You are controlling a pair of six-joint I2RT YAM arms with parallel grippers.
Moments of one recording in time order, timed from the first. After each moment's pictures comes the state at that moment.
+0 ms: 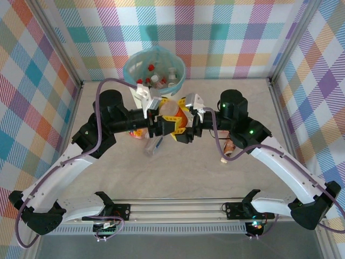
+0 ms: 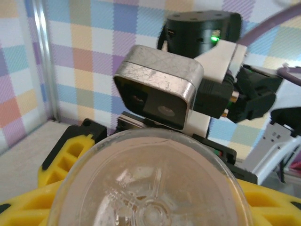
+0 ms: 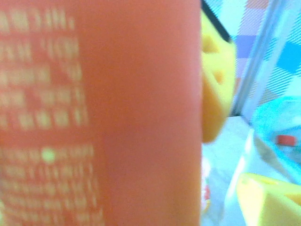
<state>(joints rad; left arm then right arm) -0.74 1.13 1.40 -0.32 0.55 -0.07 0.72 1.17 1.28 -0.29 -0.63 -0.20</state>
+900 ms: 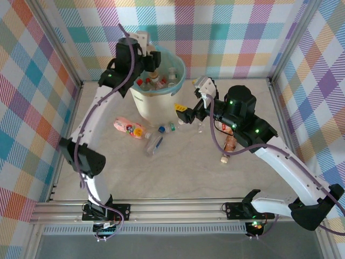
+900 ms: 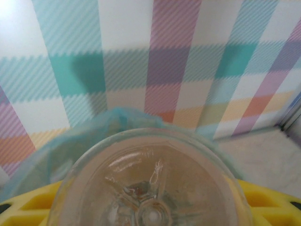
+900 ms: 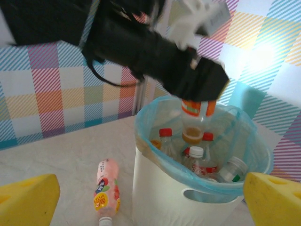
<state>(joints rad) -0.40 1.84 2.08 -0.54 -0.08 -0.11 0.72 1.16 1.35 -0.27 -0.20 -0.20</state>
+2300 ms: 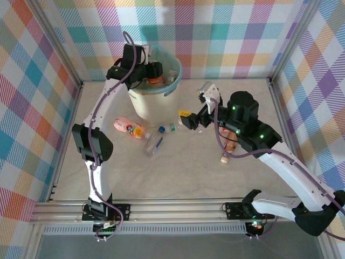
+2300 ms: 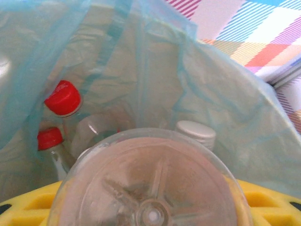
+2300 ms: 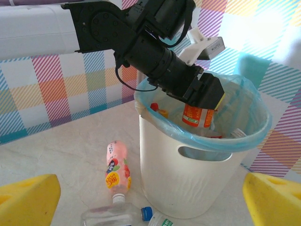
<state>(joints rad) -0.32 2.03 2.19 -0.72 0.15 -0.29 0.72 1.10 1.29 -0.34 -0.18 -0.14</state>
